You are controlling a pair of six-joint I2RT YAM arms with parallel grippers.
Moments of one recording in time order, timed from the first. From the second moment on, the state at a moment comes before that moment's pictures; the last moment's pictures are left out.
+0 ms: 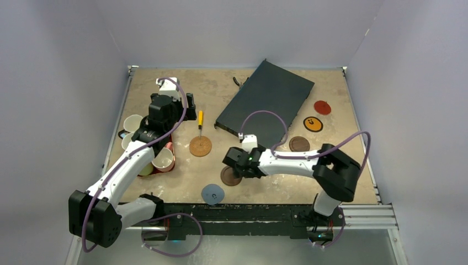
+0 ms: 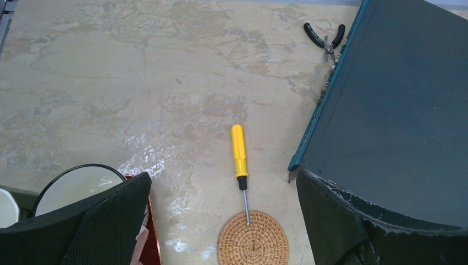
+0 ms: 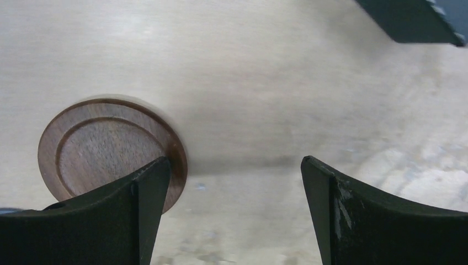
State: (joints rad) left arm -0.33 1.13 0.87 -0.09 -0.21 -0.20; right arm 1.13 1.70 1.03 -0.65 0.51 0.97
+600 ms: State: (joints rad) left arm -0.33 1.14 0.87 -0.09 -0.21 -0.20; right arm 0.99 1.39 0.87 -0.83 0.47 0.96
